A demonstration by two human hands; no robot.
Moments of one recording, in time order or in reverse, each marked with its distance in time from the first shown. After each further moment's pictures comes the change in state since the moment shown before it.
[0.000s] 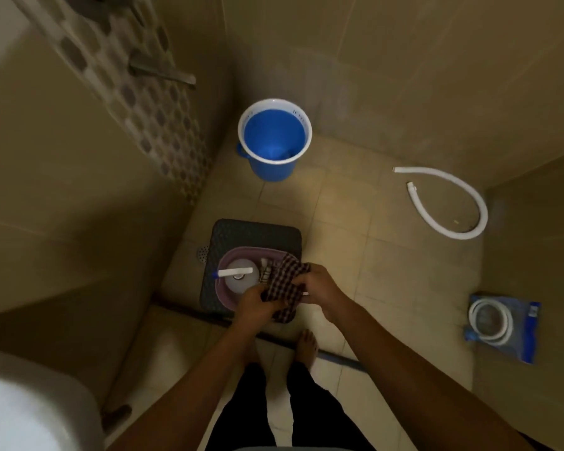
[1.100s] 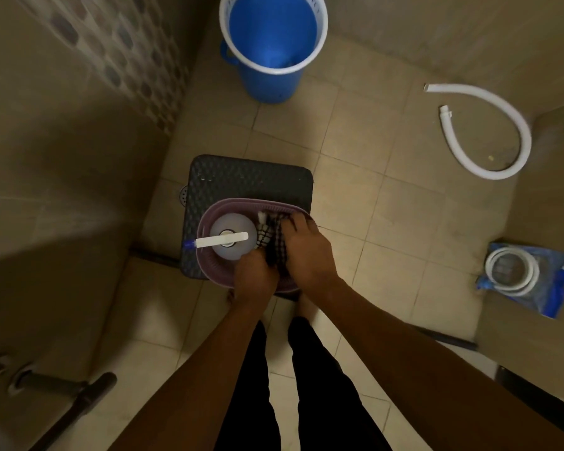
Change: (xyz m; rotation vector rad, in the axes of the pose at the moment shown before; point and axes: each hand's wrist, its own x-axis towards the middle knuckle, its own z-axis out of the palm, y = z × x) left_hand 0.116 -0.081 0.026 0.620 0.244 0.065; right_hand 0.114 0.071 0.050 -1.057 0.166 -0.496
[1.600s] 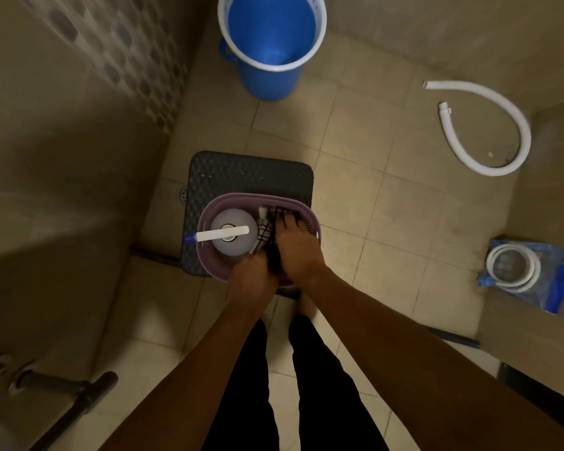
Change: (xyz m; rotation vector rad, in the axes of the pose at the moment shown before) left_hand -0.011 -0.020 -0.002 0.159 -0.029 0.206; right_hand 0.017 0.000 0.030 0.066 -0.084 0.039
